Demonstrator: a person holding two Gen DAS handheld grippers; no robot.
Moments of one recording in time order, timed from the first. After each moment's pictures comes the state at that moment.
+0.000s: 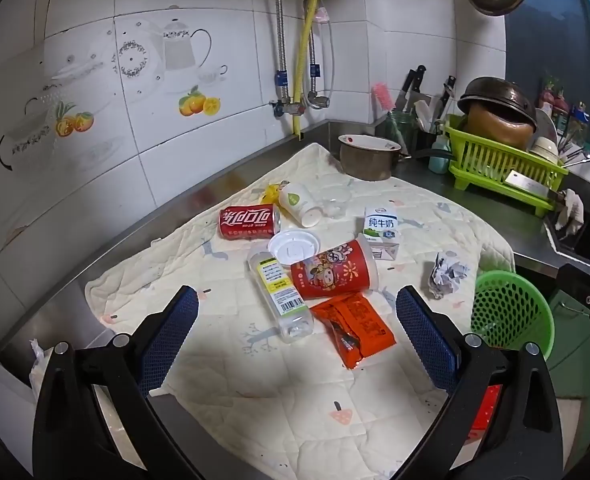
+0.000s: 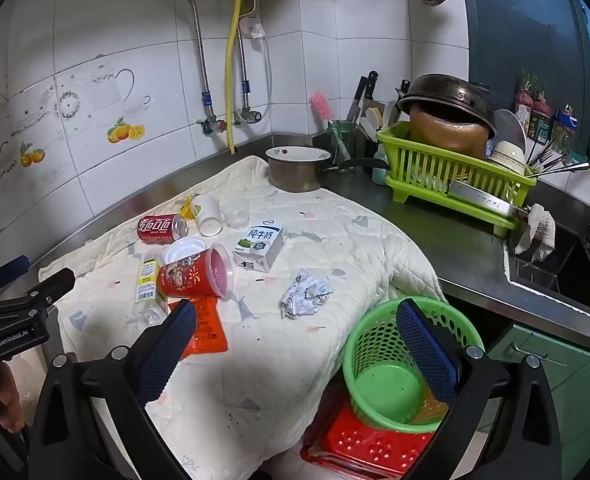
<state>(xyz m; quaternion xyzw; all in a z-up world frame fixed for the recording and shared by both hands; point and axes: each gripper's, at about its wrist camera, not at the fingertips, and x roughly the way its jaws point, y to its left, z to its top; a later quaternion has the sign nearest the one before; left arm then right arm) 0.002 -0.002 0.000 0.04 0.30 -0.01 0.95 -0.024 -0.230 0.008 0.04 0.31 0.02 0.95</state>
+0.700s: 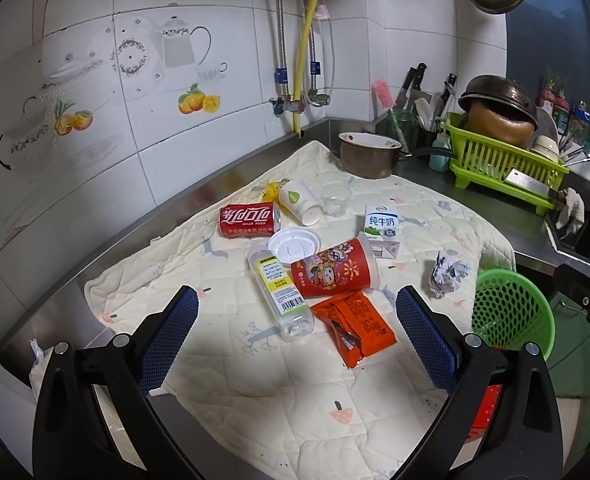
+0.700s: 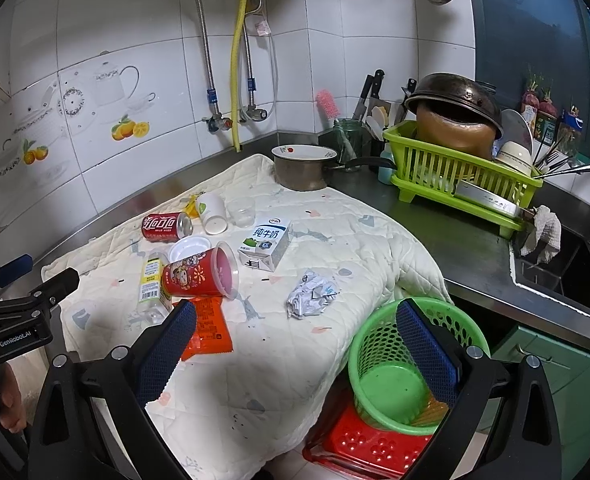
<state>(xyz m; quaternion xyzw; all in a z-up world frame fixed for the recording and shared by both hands) 0.004 -0.003 -0.005 0.04 0.30 -0.01 0.95 -0.020 -0.225 0.008 0.03 0.32 0.02 0.95</state>
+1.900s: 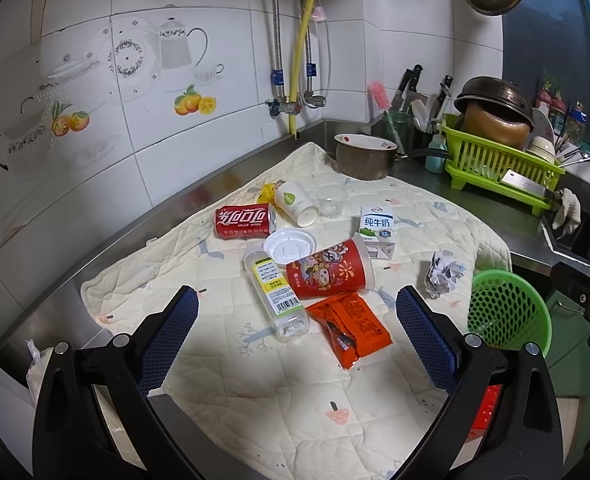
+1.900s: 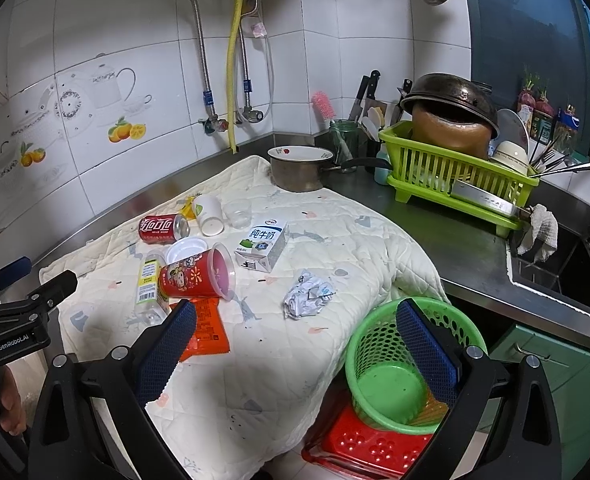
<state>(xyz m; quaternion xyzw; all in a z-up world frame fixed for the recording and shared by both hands) 0.003 -0.003 -0.003 0.03 0.30 -0.01 0.95 -0.020 -0.230 0.010 0.04 0.32 0.02 0.95</state>
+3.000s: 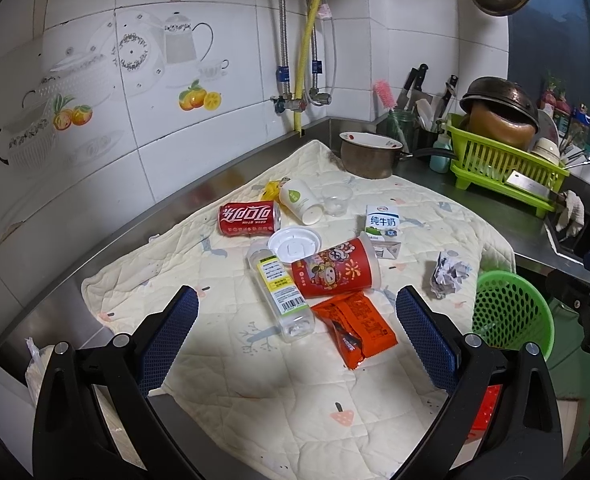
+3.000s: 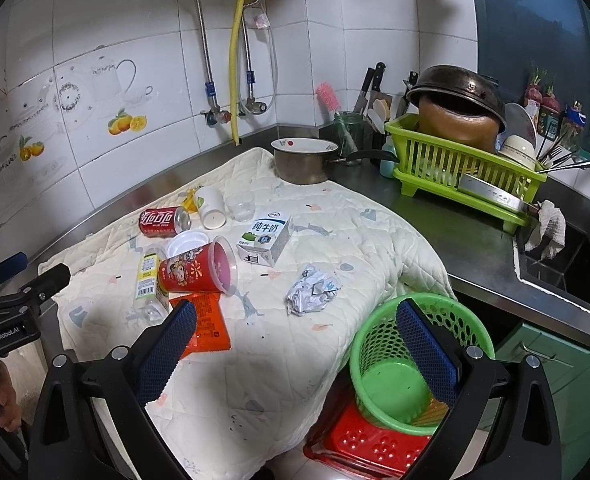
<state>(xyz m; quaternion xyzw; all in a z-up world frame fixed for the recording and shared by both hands) 0.008 0.005 -0.007 0.03 0.31 -0.01 0.95 -0.008 -0.223 -0.004 0.04 0.33 0.03 0.94</state>
